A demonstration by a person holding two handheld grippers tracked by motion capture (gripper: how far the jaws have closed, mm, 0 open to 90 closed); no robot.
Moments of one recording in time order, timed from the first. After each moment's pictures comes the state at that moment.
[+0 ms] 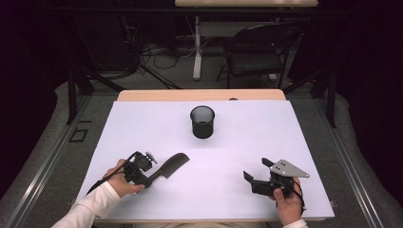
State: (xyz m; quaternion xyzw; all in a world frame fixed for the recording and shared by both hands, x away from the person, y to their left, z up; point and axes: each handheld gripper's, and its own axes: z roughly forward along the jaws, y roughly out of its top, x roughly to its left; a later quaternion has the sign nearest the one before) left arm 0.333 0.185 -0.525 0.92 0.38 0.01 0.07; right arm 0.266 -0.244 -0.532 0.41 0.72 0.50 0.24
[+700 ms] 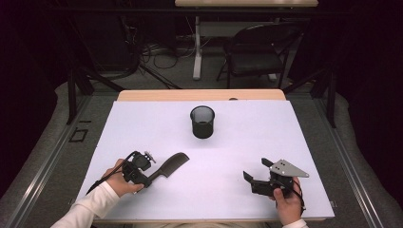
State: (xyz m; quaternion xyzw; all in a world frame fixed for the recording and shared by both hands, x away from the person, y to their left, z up) left arm 0.335 0.189 -0.525 0.92 0.38 0.00 0.09; right arm 0.266 -0.243 -0.533 0.41 0.72 0.50 0.24
